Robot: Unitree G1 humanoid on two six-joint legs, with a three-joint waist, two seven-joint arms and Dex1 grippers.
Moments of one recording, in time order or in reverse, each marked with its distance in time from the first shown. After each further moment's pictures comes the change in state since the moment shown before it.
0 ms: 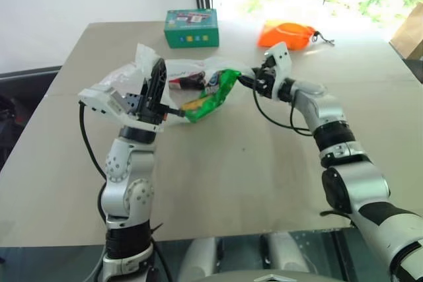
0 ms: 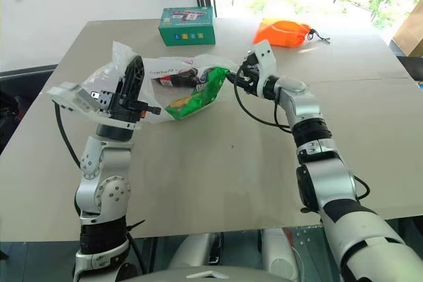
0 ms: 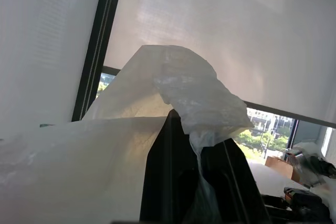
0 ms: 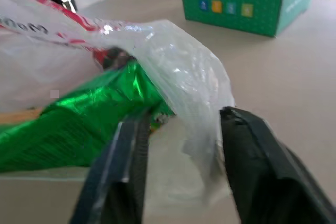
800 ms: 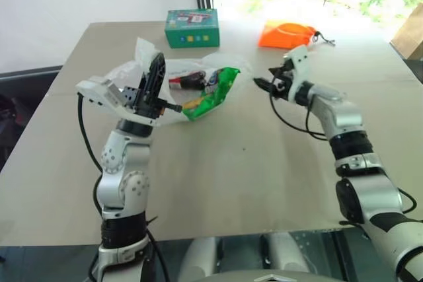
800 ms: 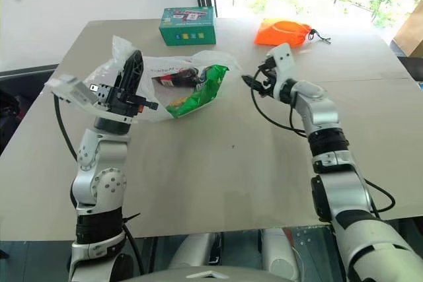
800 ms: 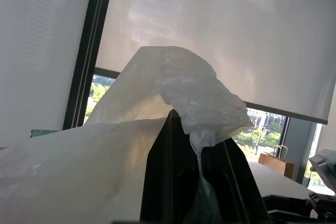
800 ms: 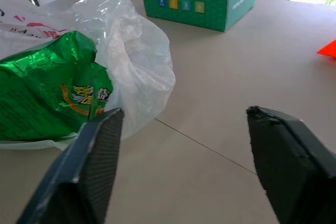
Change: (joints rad) left arm -0.047 0.036 0.017 0.034 -0.037 0.005 -0.034; right arm 0.094 -0.053 0.009 -0.172 0.047 0.049 -0.058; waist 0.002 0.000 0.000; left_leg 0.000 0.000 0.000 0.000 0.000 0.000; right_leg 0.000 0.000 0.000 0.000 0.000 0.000
